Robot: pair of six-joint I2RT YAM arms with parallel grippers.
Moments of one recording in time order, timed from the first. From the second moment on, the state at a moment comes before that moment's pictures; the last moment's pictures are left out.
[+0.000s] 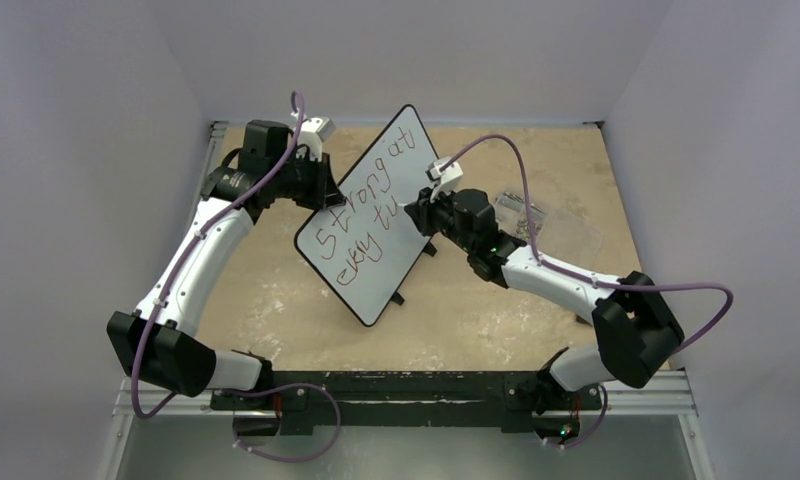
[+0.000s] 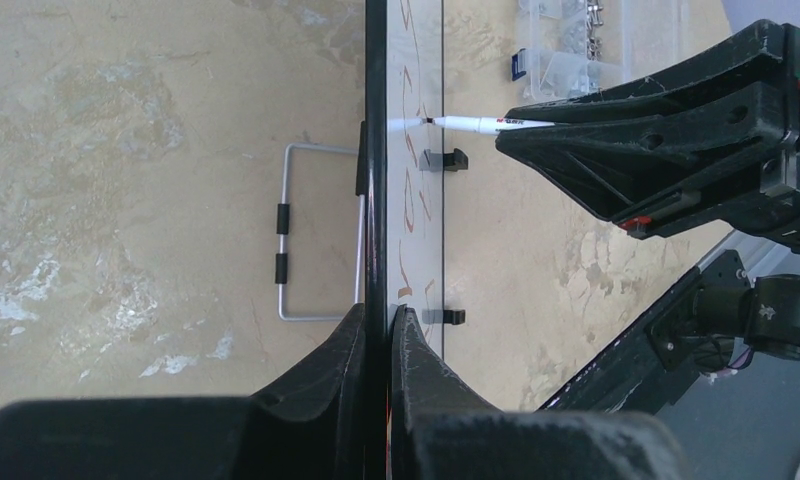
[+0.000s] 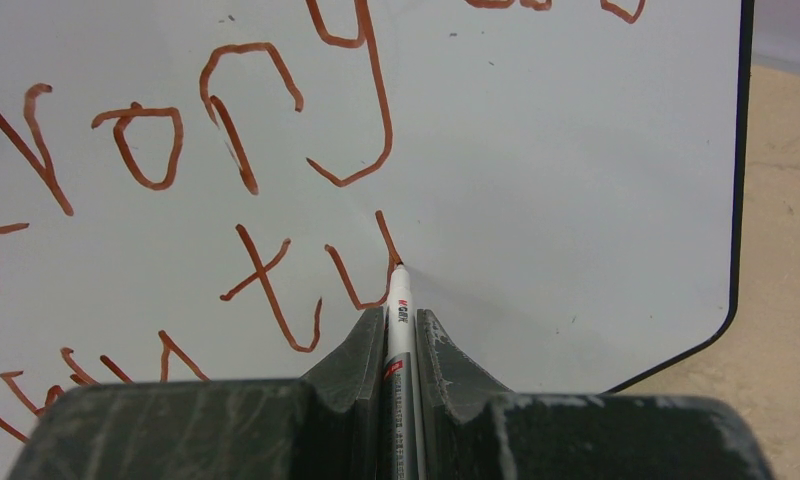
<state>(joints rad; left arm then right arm) -0.28 1.37 1.42 -0.77 0.43 -0.12 0.70 1.44 0.87 0.36 0.03 0.20</state>
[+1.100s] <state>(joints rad) -0.29 1.35 1.42 -0.77 0.44 -0.13 0.70 1.31 0.91 0.23 0.09 0.16</state>
